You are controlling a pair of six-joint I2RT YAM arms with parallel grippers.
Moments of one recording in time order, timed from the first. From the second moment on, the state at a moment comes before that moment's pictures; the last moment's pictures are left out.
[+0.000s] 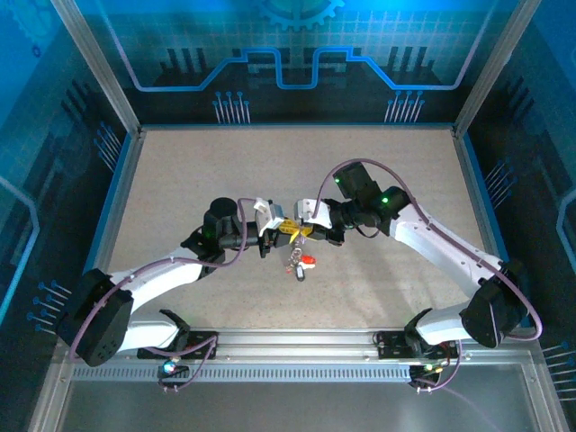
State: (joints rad) left arm -0.55 1.27 0.58 0.45 0.72 0.10; right arm 0.62 1.38 1.19 -0.74 -0.55 -0.84
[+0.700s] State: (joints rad) left arm -0.56 1.24 0.57 0.49 0.71 0.09; right arm 0.53 1.30 1.13 -0.65 -0.70 -0.77
